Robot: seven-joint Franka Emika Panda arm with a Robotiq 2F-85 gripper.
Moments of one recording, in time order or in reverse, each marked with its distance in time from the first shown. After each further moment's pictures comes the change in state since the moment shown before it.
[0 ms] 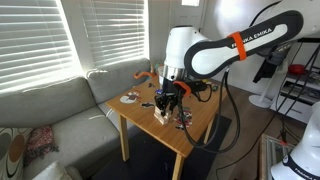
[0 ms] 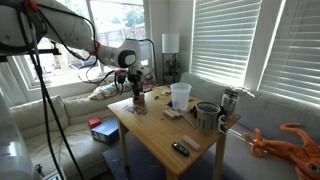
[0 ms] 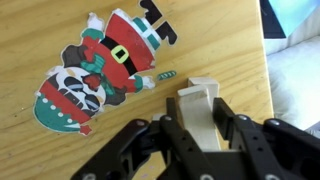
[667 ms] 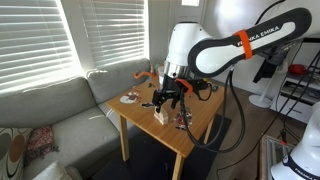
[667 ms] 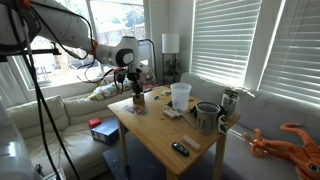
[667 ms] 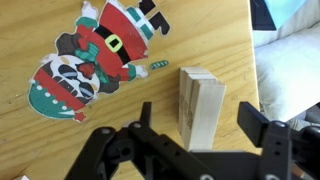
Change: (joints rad) arm -0.014 -0.034 0.017 -0.024 0.000 0.057 -0.019
